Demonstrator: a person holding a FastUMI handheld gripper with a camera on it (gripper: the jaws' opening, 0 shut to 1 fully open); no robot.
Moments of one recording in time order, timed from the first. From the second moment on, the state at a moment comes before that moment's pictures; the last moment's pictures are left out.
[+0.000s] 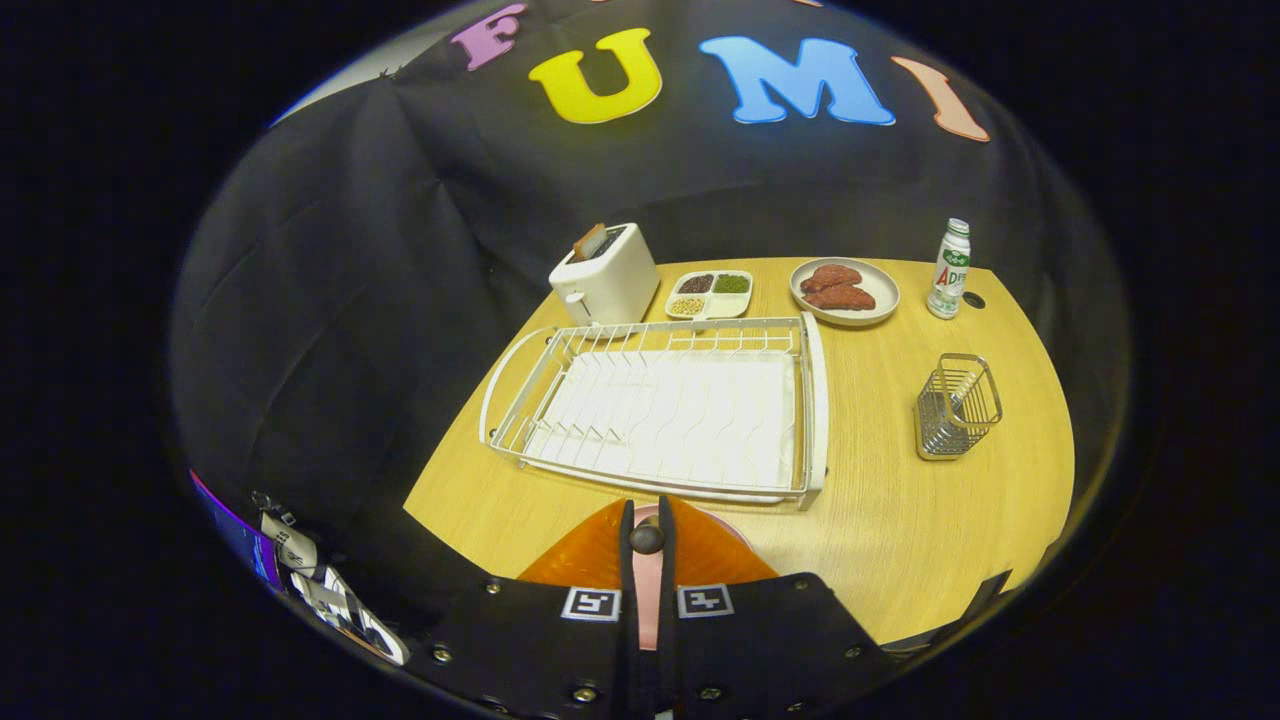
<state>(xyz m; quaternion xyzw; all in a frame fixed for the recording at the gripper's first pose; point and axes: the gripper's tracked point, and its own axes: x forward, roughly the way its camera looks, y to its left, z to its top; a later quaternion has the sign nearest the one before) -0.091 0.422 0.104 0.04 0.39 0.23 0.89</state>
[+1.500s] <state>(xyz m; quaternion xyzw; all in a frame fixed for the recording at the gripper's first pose) -0.097 0.459 0.100 -0.09 0.35 0.28 0.89</state>
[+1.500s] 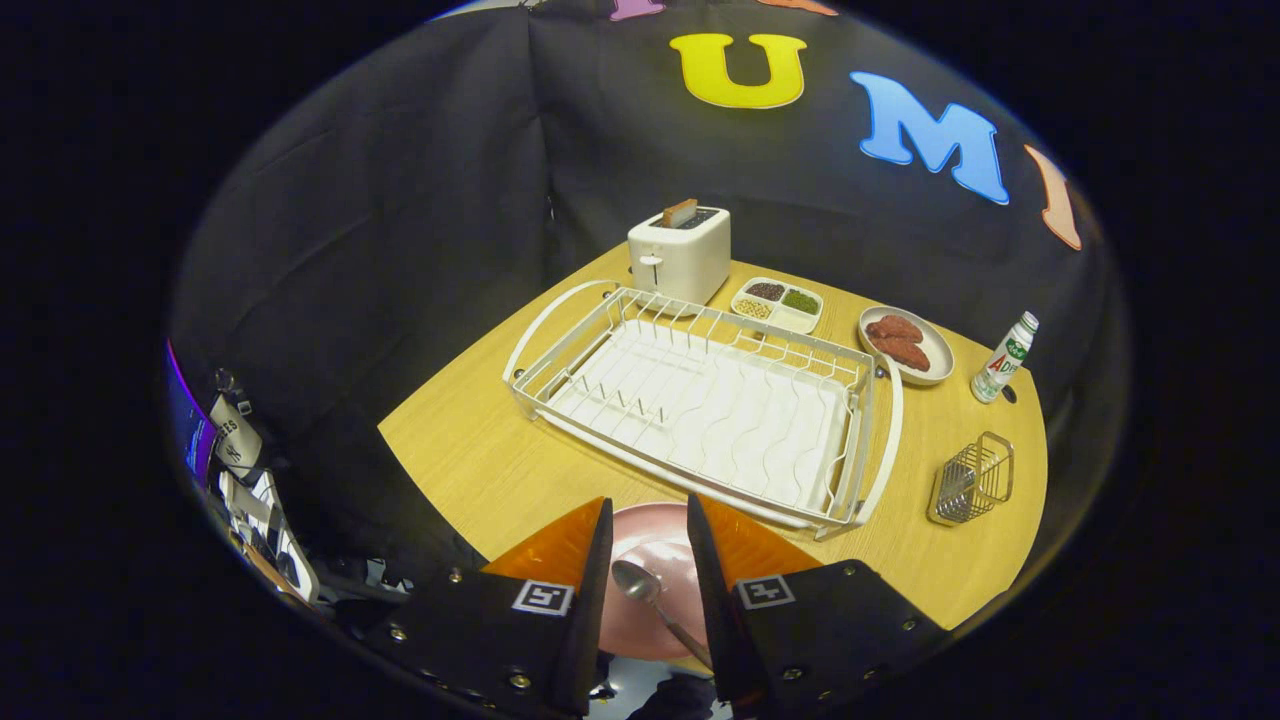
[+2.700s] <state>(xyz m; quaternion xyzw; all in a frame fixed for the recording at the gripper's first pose) -0.020 0.251 0.405 -0.03 0.03 0.10 0.99</state>
